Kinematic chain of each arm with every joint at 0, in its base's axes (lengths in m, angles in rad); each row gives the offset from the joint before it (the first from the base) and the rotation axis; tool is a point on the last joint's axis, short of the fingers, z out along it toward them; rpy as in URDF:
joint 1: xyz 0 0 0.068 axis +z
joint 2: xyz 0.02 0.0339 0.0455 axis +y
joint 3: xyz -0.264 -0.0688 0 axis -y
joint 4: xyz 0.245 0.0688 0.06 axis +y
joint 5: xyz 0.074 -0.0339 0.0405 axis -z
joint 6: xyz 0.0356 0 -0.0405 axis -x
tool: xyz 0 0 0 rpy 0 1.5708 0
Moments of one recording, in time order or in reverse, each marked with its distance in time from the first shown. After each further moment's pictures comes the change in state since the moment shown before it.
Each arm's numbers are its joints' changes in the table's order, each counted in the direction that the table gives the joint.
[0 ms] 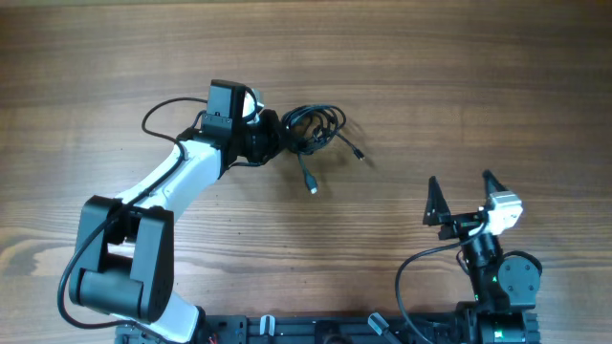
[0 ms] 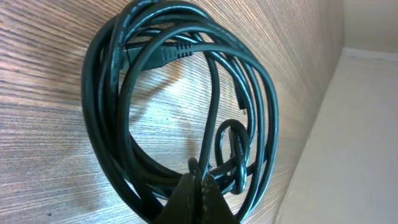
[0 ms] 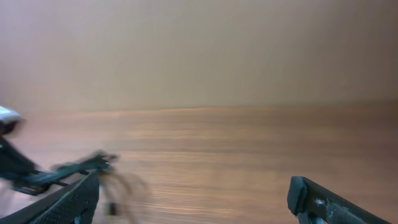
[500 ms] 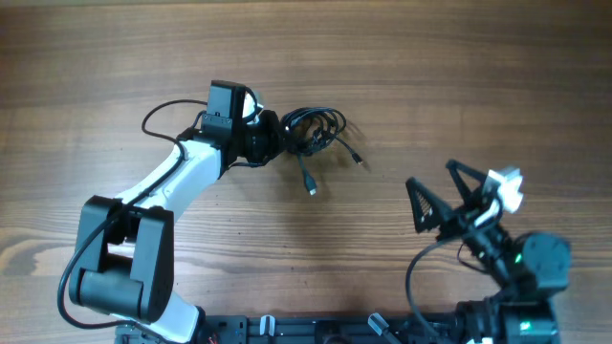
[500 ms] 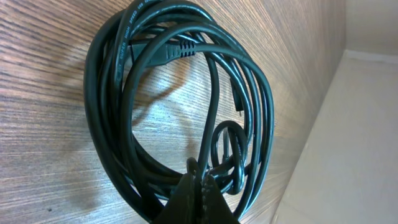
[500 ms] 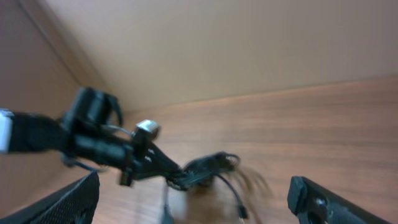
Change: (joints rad) left arm 0.000 0.000 0.000 0.009 0.000 0.014; right arm 0.000 0.369 0.389 0.122 -0.403 -0.246
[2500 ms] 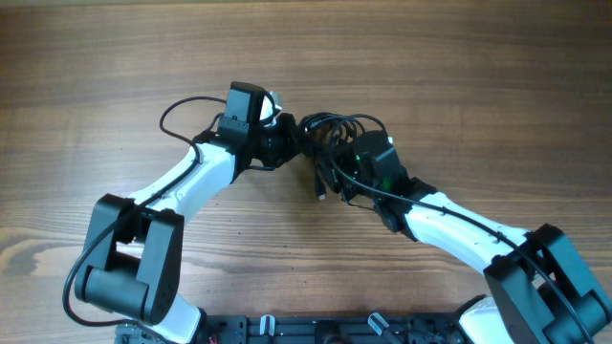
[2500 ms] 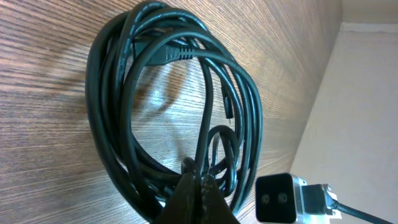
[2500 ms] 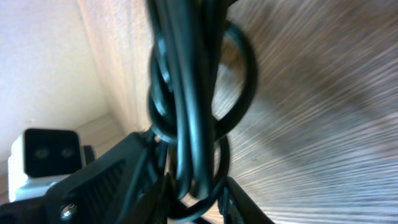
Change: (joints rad) left arm -0.085 0.005 -0.001 -0.052 0.003 0.003; right arm 0.582 1.205 0.277 -0.365 0.359 -1.292
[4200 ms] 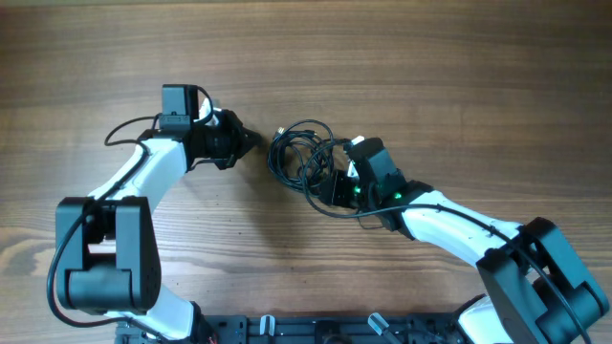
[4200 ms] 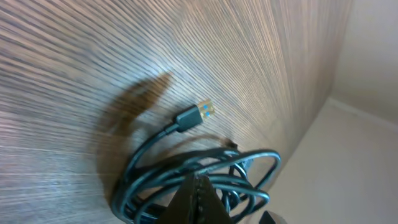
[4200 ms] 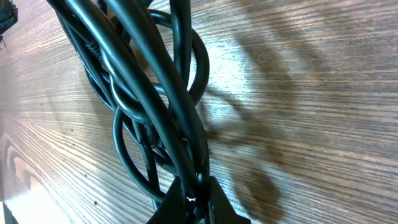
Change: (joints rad) left arm 0.289 0.011 -0.014 0.135 0.078 0.012; right arm 0.003 0.034 0.001 0.211 -0.100 0.898
